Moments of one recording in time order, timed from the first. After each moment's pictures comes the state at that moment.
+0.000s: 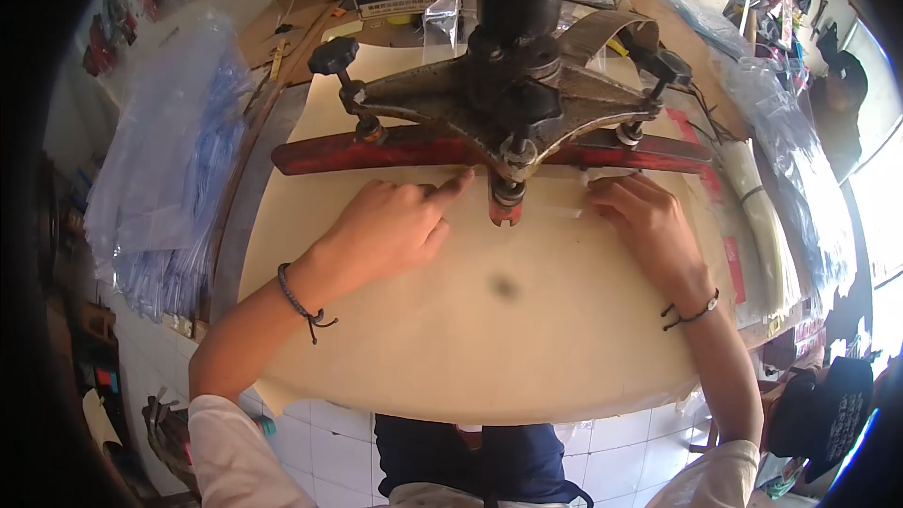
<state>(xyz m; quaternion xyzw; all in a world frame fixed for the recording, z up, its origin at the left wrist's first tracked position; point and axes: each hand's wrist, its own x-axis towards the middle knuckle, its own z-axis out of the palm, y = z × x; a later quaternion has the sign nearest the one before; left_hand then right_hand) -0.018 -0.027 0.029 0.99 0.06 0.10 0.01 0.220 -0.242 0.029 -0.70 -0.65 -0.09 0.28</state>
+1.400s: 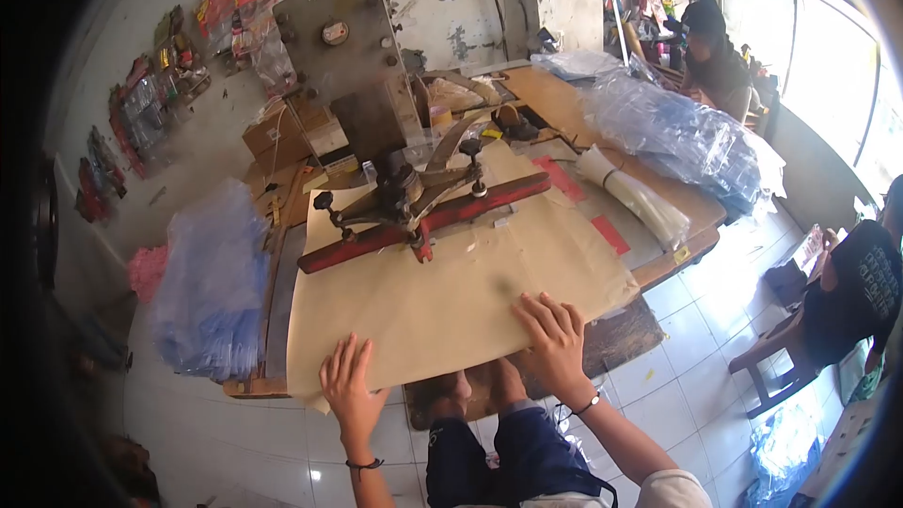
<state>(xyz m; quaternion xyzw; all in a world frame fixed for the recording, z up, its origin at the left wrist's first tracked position) -0.176 -0.156 -0.020 0.92 0.27 0.29 -0.02 0.074 -0.372 -0.038 -0.80 -0.45 -0.27 0.31</state>
